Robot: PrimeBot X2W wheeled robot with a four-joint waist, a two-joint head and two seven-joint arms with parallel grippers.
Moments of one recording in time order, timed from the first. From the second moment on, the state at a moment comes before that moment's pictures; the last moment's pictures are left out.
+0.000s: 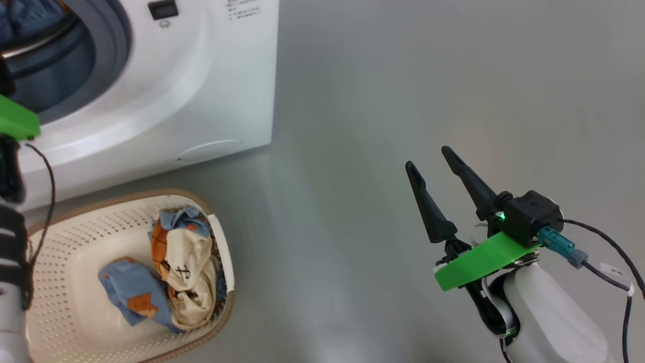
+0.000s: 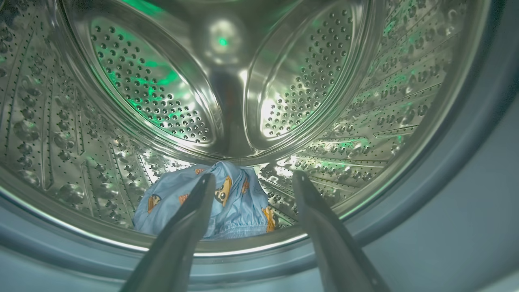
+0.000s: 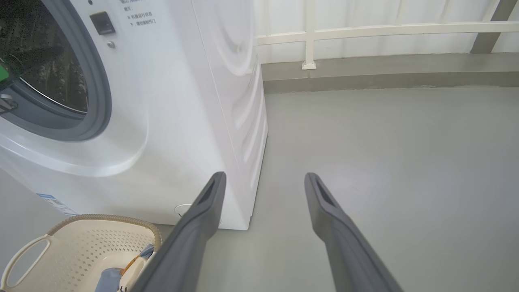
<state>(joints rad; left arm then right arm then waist) -1.04 0.33 0.00 0.95 -0.41 -0.13 -0.26 -0.39 -0.13 0.35 0.27 0.35 0.12 -0.25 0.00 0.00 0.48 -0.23</state>
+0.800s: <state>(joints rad) -0.54 0.27 0.03 0.64 -0.42 -0.13 -0.26 -0.33 -0.17 0.34 0.32 0.43 0.12 -0.25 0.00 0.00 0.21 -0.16</state>
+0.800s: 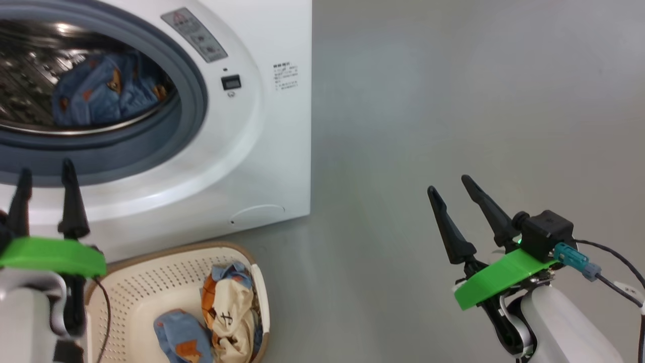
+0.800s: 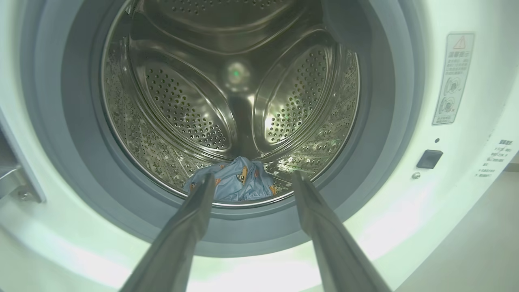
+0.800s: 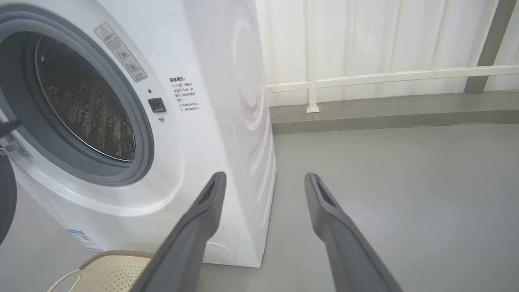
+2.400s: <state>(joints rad) -0.07 0.11 0.09 0.33 -0.30 -0.13 -0.26 -0.20 -0.22 0.30 0.35 0.48 0.12 -0.25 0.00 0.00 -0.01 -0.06</state>
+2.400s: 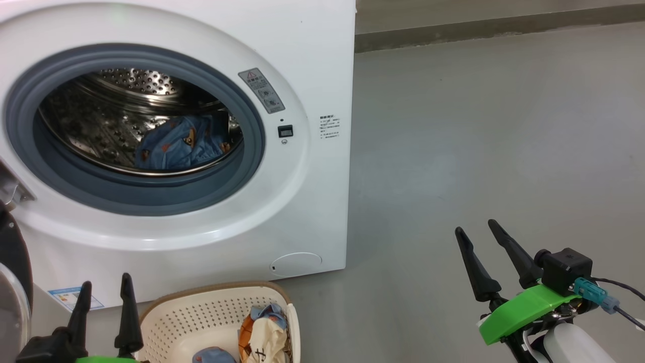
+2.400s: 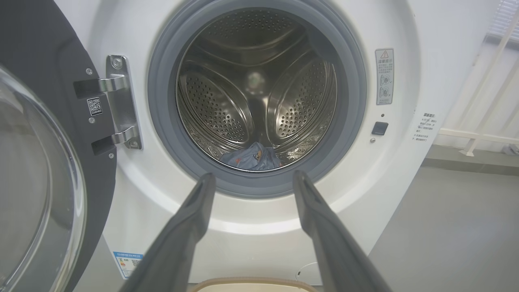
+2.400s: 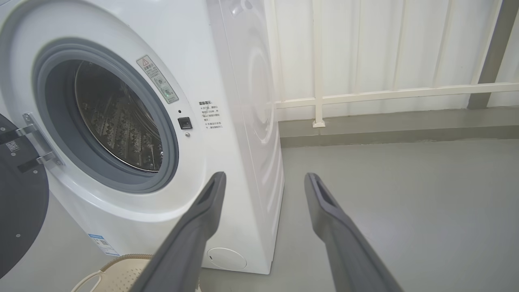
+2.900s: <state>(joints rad) -0.06 0.10 0.09 0.32 -0.29 -0.13 -0.26 -0.20 -0.23 0.31 0.36 0.48 0.12 -0.25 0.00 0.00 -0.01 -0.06</state>
